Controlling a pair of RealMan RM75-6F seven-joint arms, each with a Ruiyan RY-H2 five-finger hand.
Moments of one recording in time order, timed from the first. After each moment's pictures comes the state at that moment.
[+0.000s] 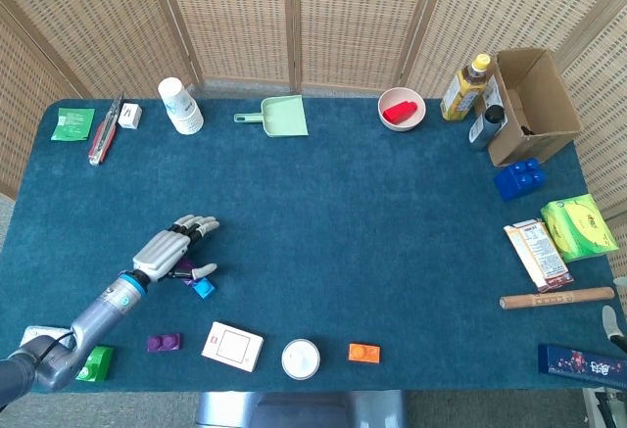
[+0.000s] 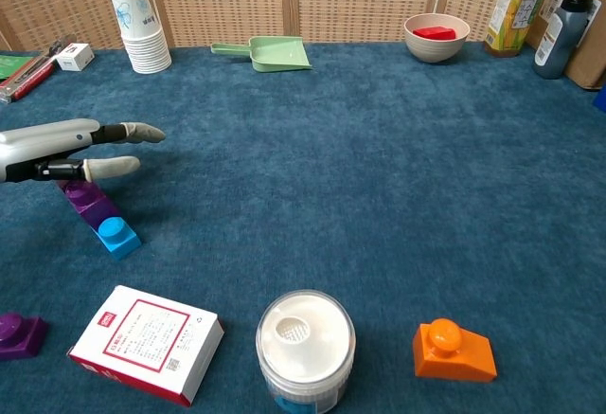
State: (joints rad) left arm -0.63 -1.48 0.04 -1.19 1.52 0.93 -0.41; right arm -0.10 -1.12 0.15 -1.53 -1.45 1.70 0.17
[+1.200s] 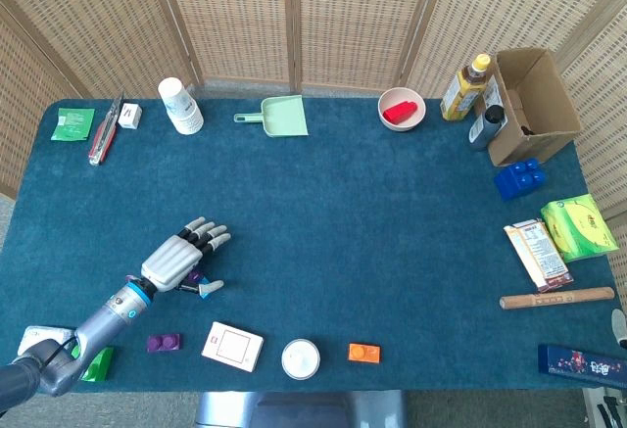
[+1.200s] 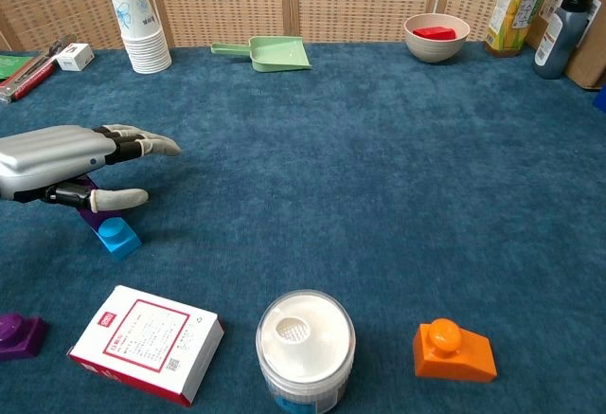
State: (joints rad) left arm -0.62 -1.55 0.09 -1.10 1.64 1.04 -0.14; right arm -0.12 -1.11 0.15 -1.53 -1.45 1.72 0.20
